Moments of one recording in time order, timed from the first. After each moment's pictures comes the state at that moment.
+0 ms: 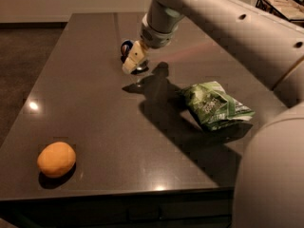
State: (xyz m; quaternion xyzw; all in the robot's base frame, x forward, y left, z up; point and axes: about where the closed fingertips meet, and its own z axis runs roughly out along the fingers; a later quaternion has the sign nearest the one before) arm 0.695 0.004 0.883 -0.40 0.88 0.05 0.23
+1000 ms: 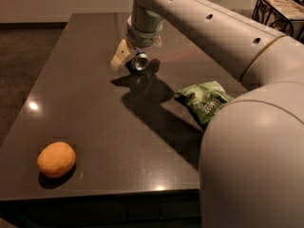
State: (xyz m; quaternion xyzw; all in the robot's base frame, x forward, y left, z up) arm 0.721 0.040 0.867 -0.35 0.91 0.04 0.22
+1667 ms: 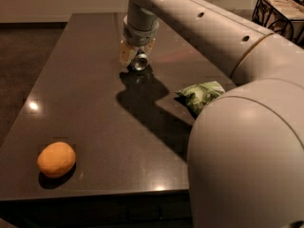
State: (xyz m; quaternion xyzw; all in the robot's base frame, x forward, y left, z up) arm 0.724 0.045 0.867 -0.35 0.91 0.03 0.21
